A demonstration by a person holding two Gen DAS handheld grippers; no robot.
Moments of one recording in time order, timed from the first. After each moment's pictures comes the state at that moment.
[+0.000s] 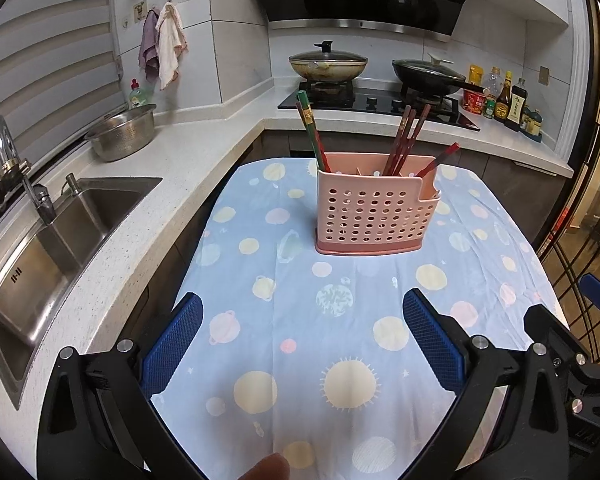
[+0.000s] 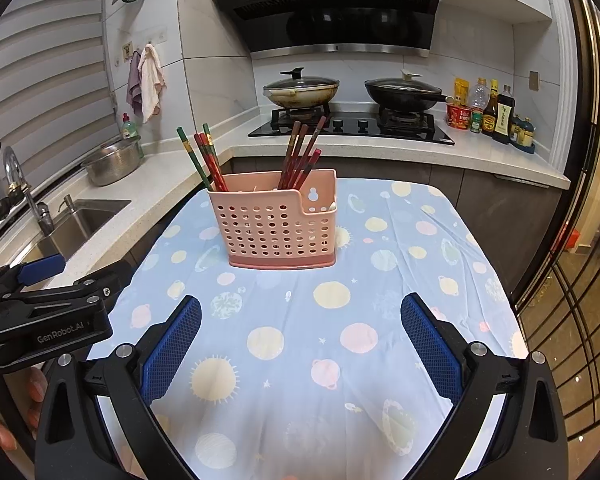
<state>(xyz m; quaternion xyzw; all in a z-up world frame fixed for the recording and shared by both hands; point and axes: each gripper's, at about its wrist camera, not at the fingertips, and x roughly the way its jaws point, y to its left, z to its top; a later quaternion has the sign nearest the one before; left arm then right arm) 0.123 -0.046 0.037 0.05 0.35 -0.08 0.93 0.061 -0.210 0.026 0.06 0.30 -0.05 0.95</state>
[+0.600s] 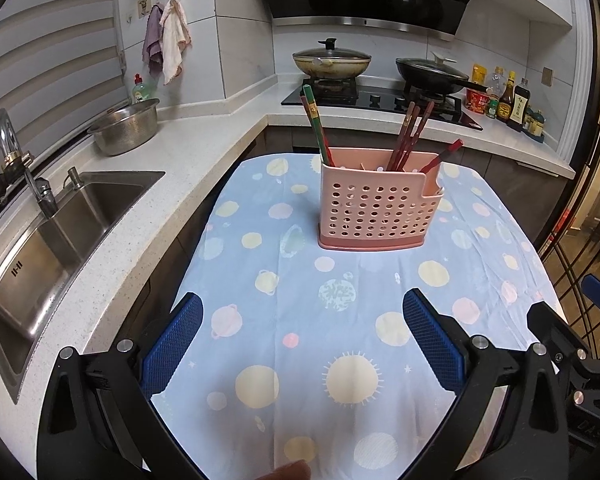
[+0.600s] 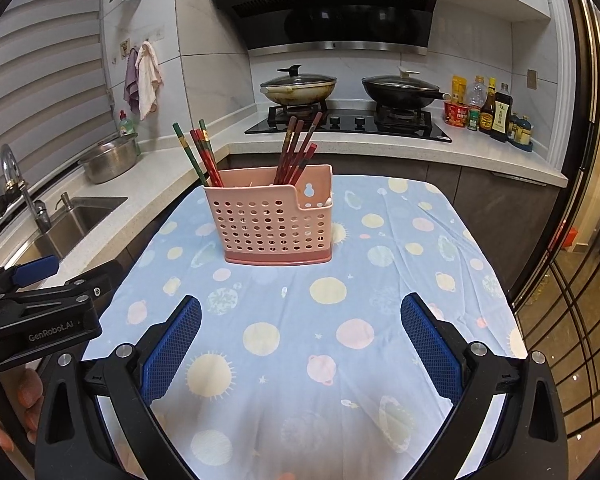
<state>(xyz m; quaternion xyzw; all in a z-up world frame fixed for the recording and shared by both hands) 0.120 -0.043 0.034 0.05 0.35 -0.08 0.93 0.060 -0.211 0.022 0.06 0.31 -0.06 0.95</state>
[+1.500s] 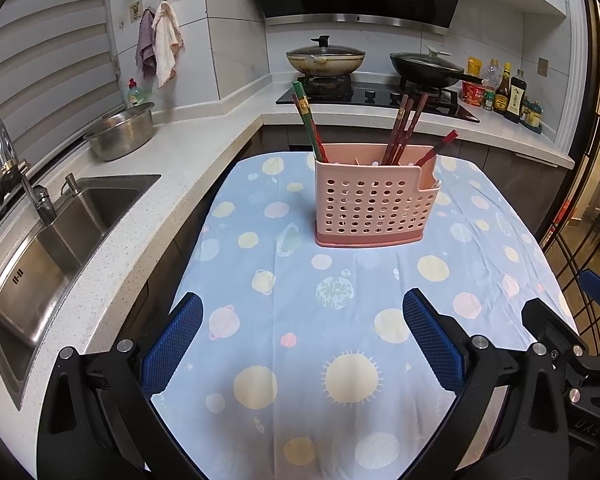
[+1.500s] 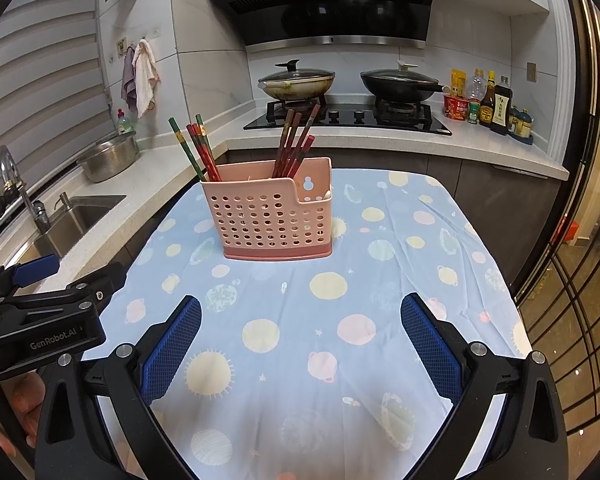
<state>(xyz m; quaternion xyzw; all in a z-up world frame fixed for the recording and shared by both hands) 0.122 -0.050 0.030 0.06 0.35 -0.08 0.93 0.061 -0.213 0.016 0.07 0.31 -0.06 0.95</state>
